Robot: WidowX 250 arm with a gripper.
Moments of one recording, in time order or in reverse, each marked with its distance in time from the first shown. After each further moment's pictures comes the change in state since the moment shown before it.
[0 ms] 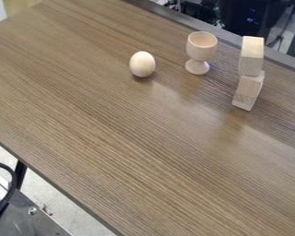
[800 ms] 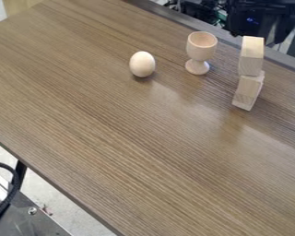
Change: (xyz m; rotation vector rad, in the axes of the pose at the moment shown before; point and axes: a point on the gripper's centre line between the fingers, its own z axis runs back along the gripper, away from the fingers) arm -0.005 -0.012 -0.013 -0.014 0.001 -0.030
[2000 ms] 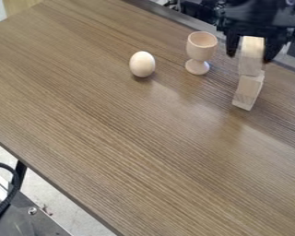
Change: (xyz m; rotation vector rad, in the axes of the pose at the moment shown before) arm -0.019 0.009 -0.024 0.013 0.057 0.021
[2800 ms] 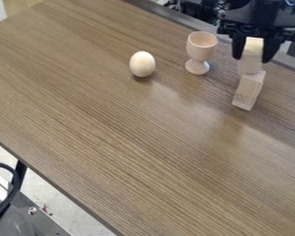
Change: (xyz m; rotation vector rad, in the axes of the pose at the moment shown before) arm 0.003 -0.003 0.004 -0.033 -0.023 0.033
